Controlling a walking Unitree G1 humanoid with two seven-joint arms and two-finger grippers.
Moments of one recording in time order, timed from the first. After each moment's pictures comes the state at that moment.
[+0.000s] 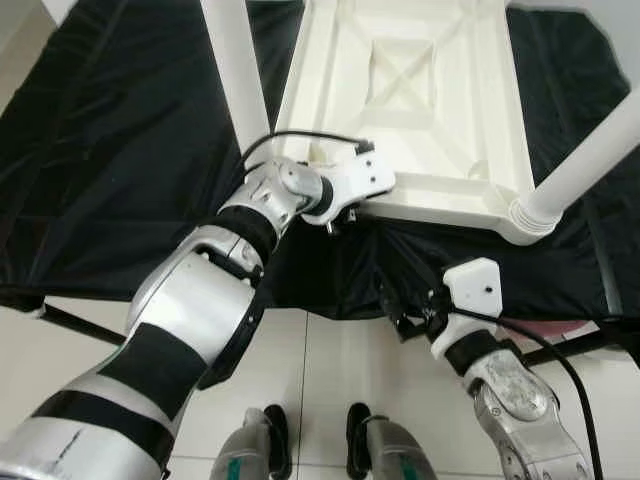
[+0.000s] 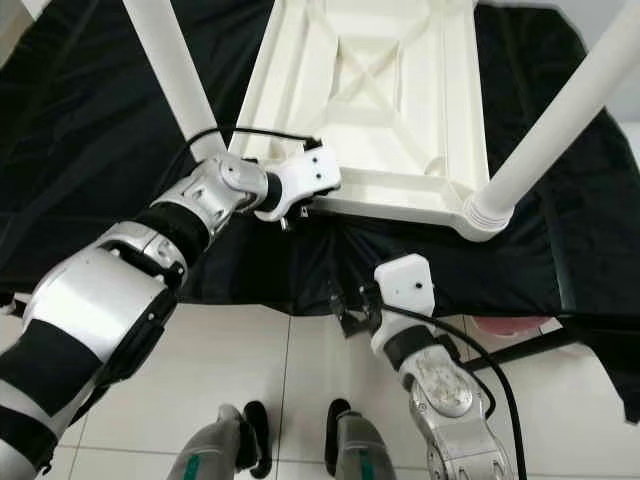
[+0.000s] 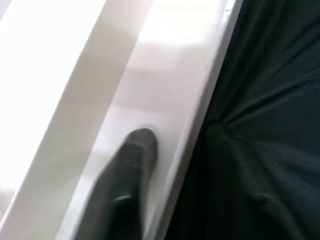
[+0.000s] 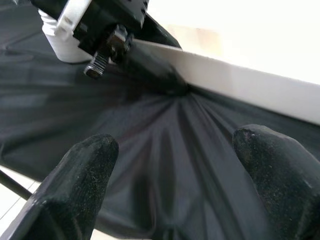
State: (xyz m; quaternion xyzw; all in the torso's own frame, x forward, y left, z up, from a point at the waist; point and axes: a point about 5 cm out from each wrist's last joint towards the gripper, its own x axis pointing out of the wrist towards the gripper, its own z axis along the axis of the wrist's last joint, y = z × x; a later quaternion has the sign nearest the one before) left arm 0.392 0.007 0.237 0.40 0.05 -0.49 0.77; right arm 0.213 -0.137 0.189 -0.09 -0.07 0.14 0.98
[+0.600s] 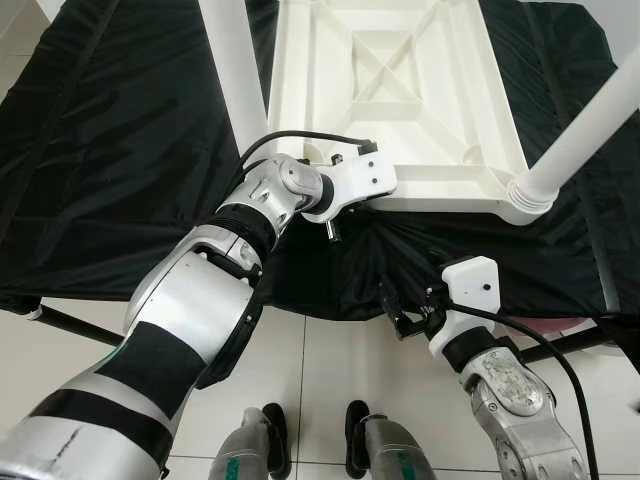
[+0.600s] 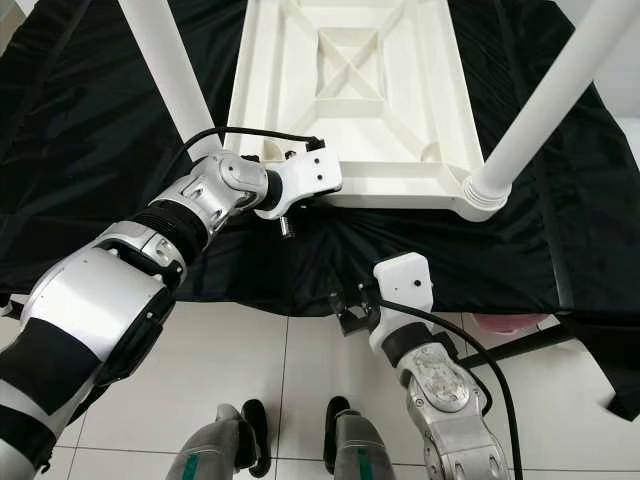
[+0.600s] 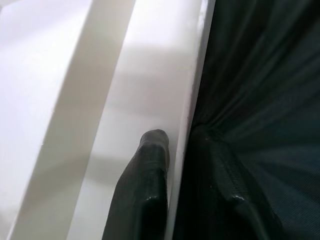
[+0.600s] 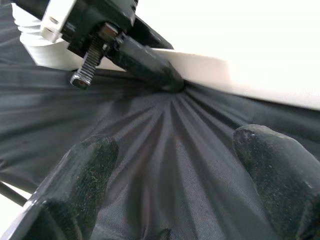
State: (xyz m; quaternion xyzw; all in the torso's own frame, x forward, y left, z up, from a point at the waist) left arm 0.393 0.009 0.245 0.37 0.02 -0.50 0.79; right arm 0.223 -0.136 0.189 -0.09 -0.07 0.14 0.98
